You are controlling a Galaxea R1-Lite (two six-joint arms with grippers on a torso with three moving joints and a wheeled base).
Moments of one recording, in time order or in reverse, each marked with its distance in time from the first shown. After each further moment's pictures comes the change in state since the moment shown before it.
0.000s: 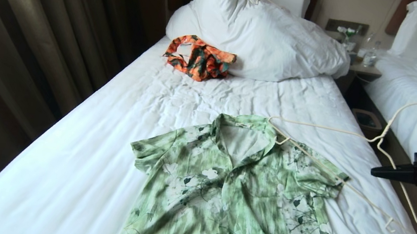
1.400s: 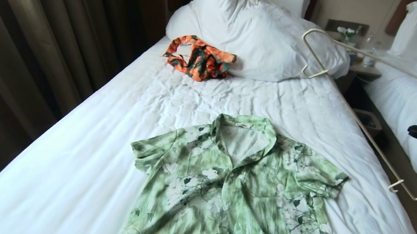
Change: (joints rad) left arm -0.055 0.336 -0.268 0.032 -0.150 -0.047; right arm -0.054 -0.135 -0.035 -0.067 0.411 -0.046
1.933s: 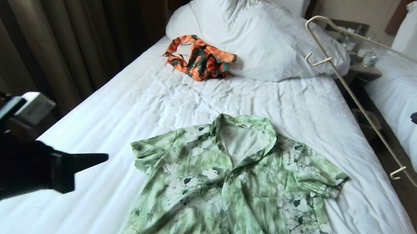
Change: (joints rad) left arm -0.168 0.947 -0.230 -0.445 -0.114 -0.093; right arm 0.000 0.041 -0.125 0.006 0.000 0.048
